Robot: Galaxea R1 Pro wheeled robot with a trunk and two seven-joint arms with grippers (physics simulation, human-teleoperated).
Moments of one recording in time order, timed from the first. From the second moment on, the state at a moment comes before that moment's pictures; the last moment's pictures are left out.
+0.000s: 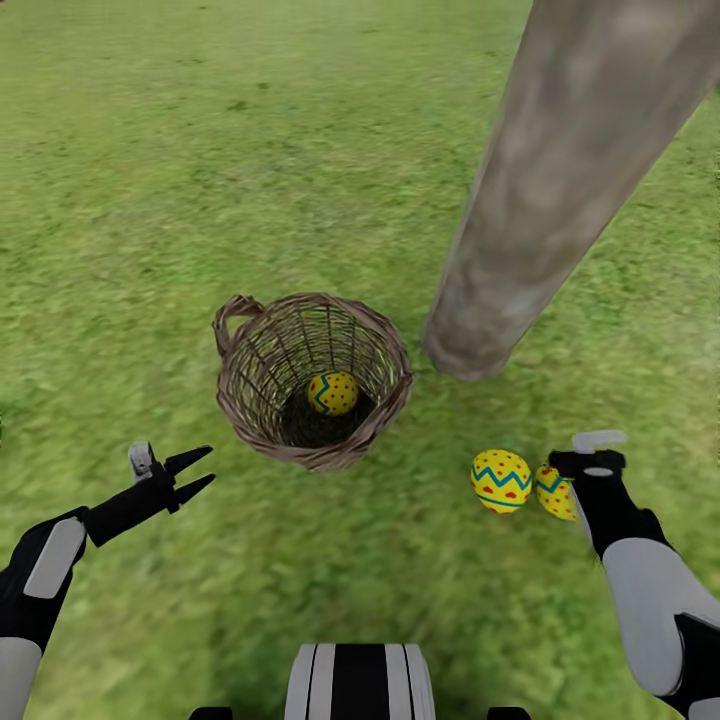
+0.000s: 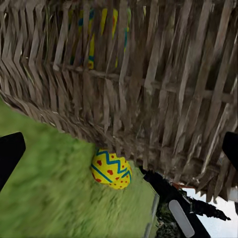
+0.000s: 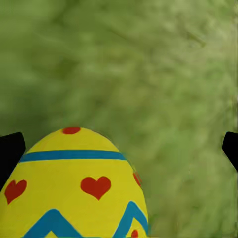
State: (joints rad) left arm -0.59 0.30 0.32 -0.93 0.79 0.98 -0.84; right arm -0.90 -0.18 -0.43 -0.57 0.54 0.19 -0.07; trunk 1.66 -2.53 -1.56
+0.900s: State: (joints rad) left arm -0.59 0.31 0.32 -0.93 0.79 0.98 -0.84; right arm -0.82 -0.30 -0.44 -0.80 0.54 0.63 0.74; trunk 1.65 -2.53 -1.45
